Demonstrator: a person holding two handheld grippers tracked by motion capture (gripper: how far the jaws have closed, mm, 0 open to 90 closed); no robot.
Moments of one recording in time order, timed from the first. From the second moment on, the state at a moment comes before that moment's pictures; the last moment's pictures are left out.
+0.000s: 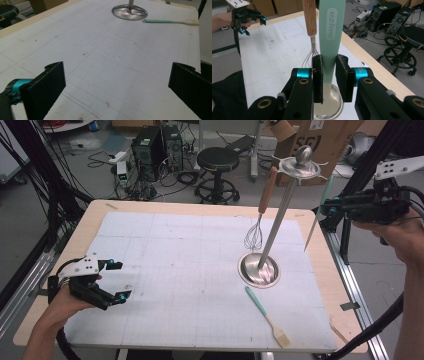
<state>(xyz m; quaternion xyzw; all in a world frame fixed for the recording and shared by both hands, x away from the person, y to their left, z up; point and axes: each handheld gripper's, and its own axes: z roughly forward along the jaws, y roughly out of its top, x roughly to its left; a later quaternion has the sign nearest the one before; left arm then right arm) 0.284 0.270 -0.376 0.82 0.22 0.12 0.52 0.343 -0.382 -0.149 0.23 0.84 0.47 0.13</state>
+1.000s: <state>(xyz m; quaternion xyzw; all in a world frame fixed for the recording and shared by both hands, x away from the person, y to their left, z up) 0.283 0.270 -0.375 0.82 0.22 0.12 0.52 0.342 -0.378 -0.158 0.23 0.83 0.50 0.12</state>
